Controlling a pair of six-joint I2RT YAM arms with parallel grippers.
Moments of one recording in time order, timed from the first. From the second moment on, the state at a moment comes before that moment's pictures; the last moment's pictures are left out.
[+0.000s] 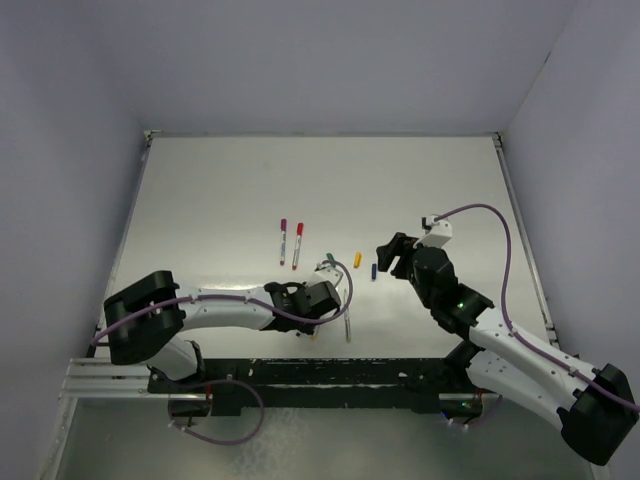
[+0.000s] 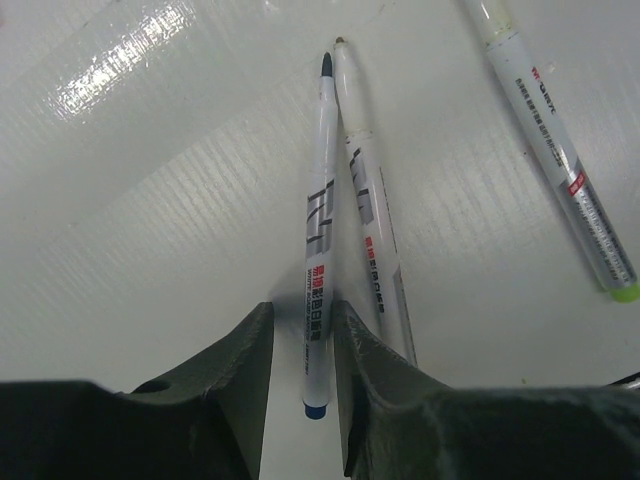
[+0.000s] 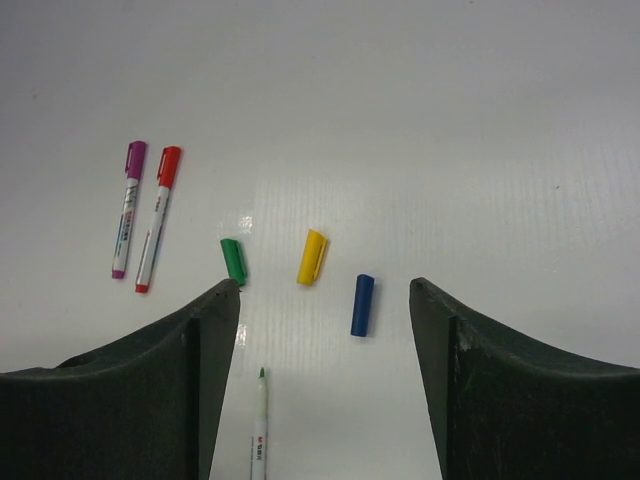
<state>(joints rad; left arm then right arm) -1.19 1.53 0.79 -0.41 -0.35 -0.58 0.69 0.81 0.45 -0.04 0.45 0.60</state>
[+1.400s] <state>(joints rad) -1.19 1.59 0.84 -0.44 -0.30 -0.63 0.69 0.82 0.45 -0.08 0.48 0.60</state>
